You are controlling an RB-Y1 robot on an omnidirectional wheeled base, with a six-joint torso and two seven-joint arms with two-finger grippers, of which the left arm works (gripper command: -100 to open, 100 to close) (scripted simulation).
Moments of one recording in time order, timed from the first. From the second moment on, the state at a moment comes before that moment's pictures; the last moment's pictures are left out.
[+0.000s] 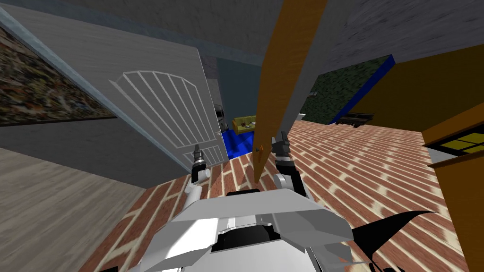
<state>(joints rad) -0.06 0.08 0.31 -1.34 0.23 -0.56 -0.35</state>
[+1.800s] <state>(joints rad) -0.35 0.07 0.44 -0.88 0.34 -0.58 -0.45</state>
